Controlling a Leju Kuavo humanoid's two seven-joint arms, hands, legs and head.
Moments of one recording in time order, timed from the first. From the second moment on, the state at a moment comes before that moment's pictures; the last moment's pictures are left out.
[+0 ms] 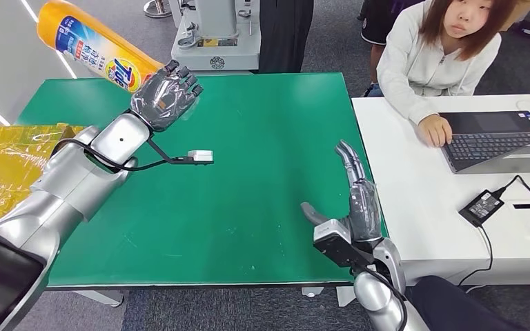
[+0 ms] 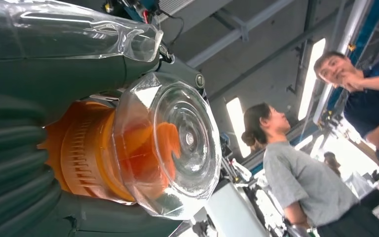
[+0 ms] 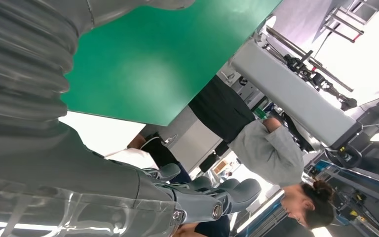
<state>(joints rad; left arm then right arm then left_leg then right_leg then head) -1.11 0.13 -0.99 -0.59 -1.57 0.50 0.00 -0.16 -0.04 0.39 -1.49 0.57 -0.38 -0.56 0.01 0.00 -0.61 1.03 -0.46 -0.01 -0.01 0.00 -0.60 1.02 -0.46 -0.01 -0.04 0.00</state>
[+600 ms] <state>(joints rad) -1.11 0.11 -0.92 -0.51 -1.45 0.46 -0.04 -0.15 -0.05 0.39 -1.49 0.57 -0.39 -0.56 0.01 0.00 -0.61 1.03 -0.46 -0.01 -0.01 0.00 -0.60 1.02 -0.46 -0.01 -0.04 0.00</state>
